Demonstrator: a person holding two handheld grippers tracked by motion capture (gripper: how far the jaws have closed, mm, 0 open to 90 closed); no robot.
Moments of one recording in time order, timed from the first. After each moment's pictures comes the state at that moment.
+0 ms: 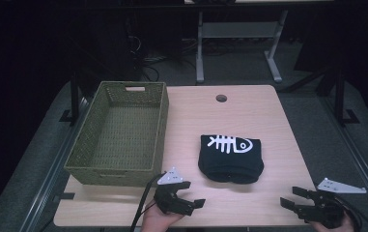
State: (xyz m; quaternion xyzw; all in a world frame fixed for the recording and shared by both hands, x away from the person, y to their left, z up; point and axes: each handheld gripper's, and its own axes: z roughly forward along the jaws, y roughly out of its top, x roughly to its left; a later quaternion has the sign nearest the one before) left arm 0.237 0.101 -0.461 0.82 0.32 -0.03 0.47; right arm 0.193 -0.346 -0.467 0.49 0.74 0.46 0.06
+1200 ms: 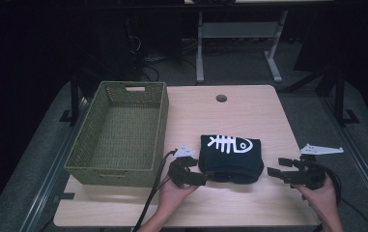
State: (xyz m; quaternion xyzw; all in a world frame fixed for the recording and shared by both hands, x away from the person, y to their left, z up) left arm 0.304 0.065 -0.448 0.80 0.39 0.01 0.46; right arm 0.279 -0.324 -0.435 0.47 0.75 0.46 0.04
